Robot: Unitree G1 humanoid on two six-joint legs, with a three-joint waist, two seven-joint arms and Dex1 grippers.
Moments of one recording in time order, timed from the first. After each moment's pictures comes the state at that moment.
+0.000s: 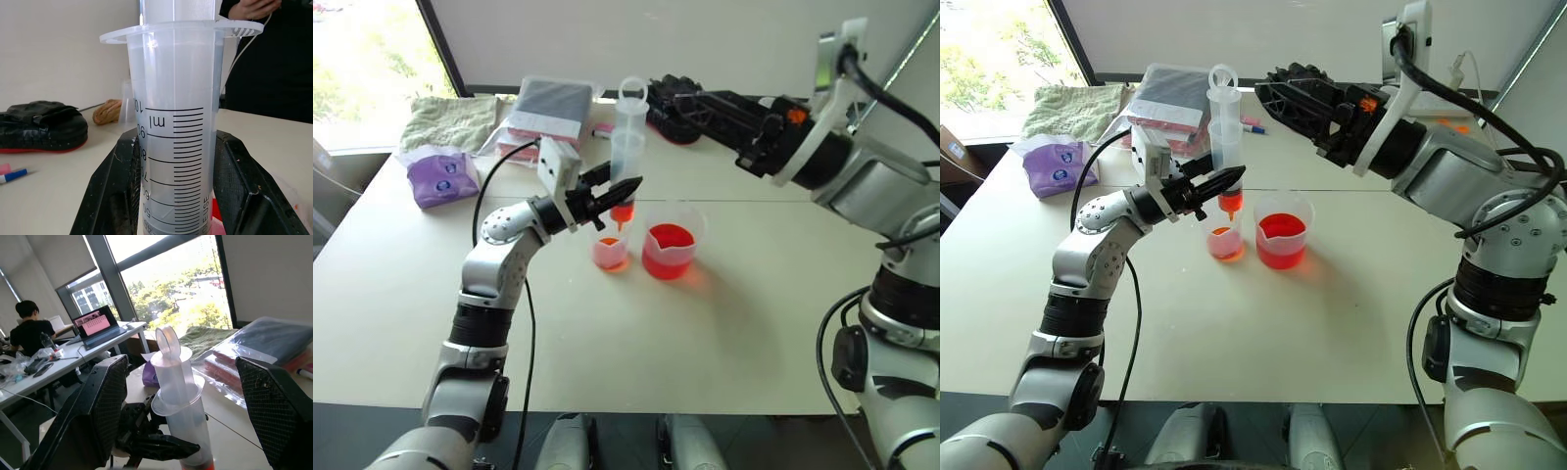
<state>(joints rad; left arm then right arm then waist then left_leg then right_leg) -0.66 0.29 0.01 0.04 -0.41 0.27 -0.80 -0.89 -0.56 -0.27 -0.28 1.38 1.05 0.06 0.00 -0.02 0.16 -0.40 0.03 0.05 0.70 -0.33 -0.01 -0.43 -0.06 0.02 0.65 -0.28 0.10</state>
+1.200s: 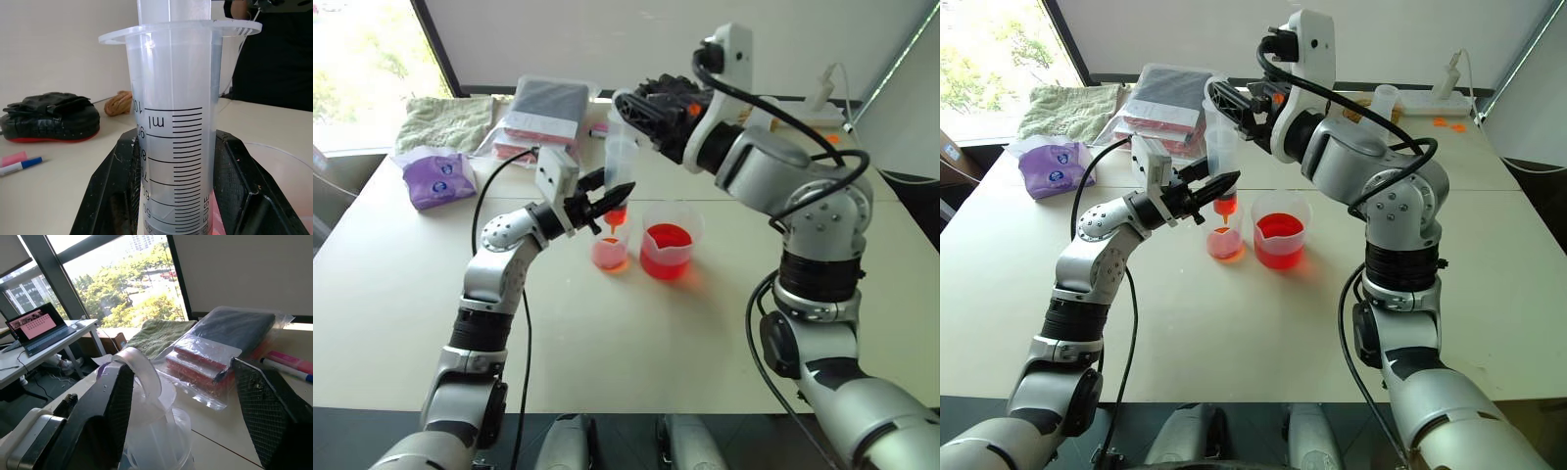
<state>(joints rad) -0.64 0.30 0.00 0.07 -0.38 0.23 -0.77 -1.04 -0.25 -0.10 -0.18 0.94 1.04 -0.11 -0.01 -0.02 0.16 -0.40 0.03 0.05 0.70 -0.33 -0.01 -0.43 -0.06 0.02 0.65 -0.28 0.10</state>
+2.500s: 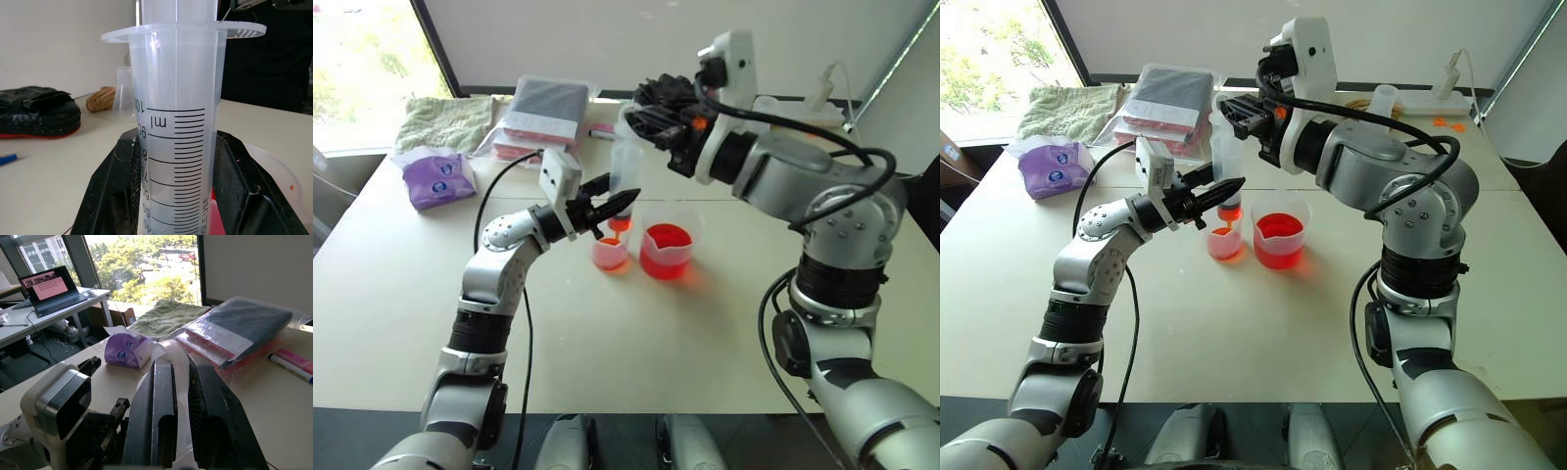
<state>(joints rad) -0.63 0.29 0.00 0.02 -0.41 0.32 -0.80 -1.02 -0.31 -0.11 -0.29 0.90 1.19 0.08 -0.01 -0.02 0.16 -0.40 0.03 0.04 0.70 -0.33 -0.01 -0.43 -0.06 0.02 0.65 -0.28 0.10</state>
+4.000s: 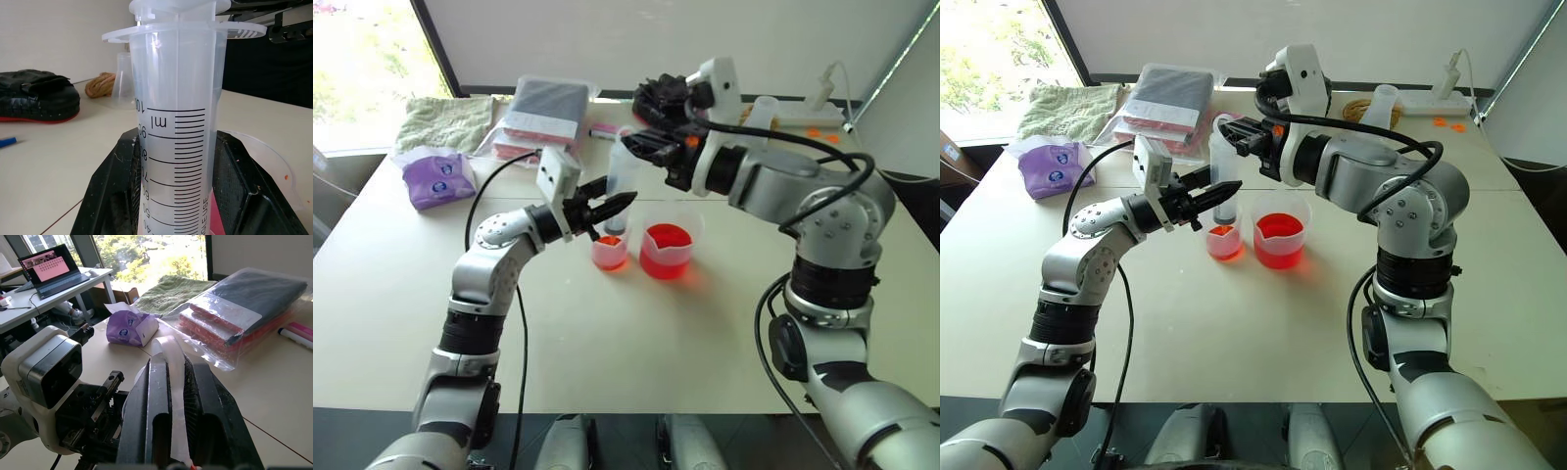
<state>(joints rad) -0.63 0.34 0.02 -0.04 -0.43 0.43 -0.78 -1.00 -0.29 -0.11 -0.24 0.84 1.24 0.22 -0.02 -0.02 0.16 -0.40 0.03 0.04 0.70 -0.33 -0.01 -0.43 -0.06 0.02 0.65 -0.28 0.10</state>
